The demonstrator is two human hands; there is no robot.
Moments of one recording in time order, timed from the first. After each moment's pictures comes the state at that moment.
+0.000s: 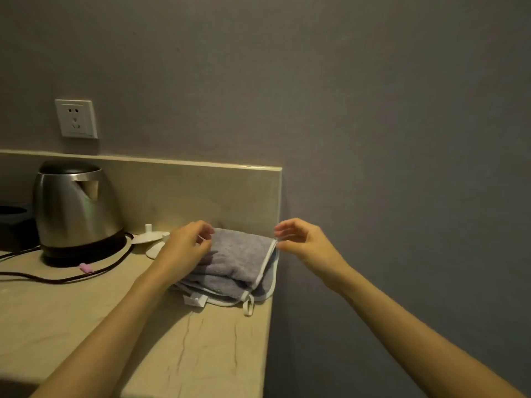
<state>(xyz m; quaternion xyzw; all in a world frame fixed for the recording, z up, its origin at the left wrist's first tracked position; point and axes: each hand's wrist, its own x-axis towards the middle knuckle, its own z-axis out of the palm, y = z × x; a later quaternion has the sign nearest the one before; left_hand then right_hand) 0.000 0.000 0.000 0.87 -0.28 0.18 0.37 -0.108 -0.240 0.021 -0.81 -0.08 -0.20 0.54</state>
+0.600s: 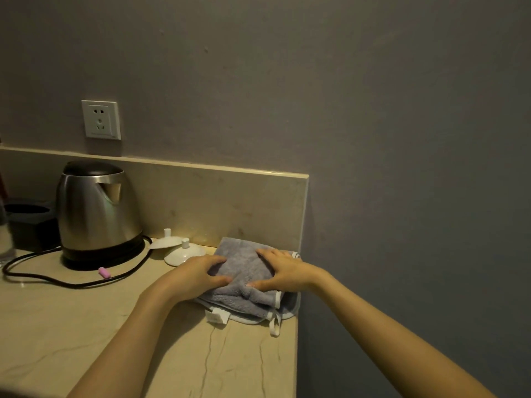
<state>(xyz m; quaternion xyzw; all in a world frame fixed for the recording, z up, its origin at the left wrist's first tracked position) 0.014 0.024 -0.016 0.93 -0.27 -0.02 0.23 -0.029 -0.200 -0.002 -0.98 -0.10 0.04 0.15</state>
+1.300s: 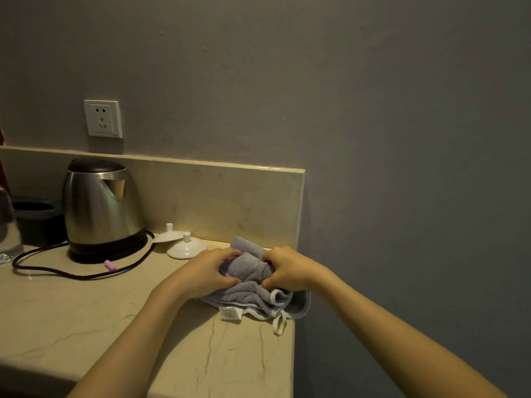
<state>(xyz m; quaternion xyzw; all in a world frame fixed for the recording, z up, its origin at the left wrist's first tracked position) -0.005 0.016 -0.016 0.90 -0.34 0.02 0.26 -0.068 -0.183 0.012 -0.98 -0.11 -0.01 0.18</state>
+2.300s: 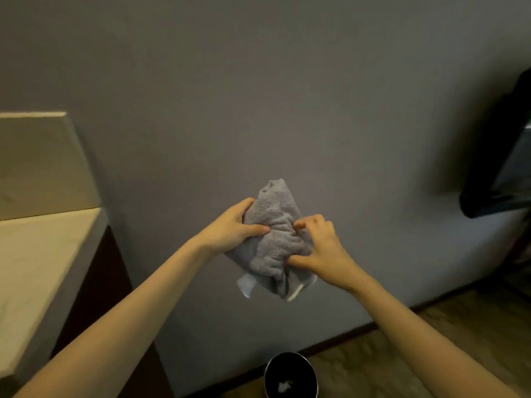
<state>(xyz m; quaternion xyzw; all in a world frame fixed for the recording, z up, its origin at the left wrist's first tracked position) -0.215 -0.310 -0.019 0.67 -0.52 -0.23 0.47 -0.395 -0.438 -0.056 -0.92 0.18 -0.26 0.25</state>
